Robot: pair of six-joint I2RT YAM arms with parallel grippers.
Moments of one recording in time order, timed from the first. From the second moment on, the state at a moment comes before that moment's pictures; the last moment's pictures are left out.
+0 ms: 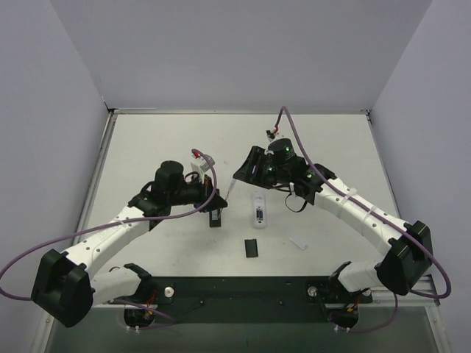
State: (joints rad) left arm -0.55 1.14 0.74 -0.08 0.60 -0.38; right arm 0.70 1.36 1.13 -0.36 -0.09 0.84
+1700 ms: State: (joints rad) left arm -0.21 1.60 0.91 -0.18 0.51 -0.64; right arm 0.71 1.68 0.76 0.83 0.03 0.43
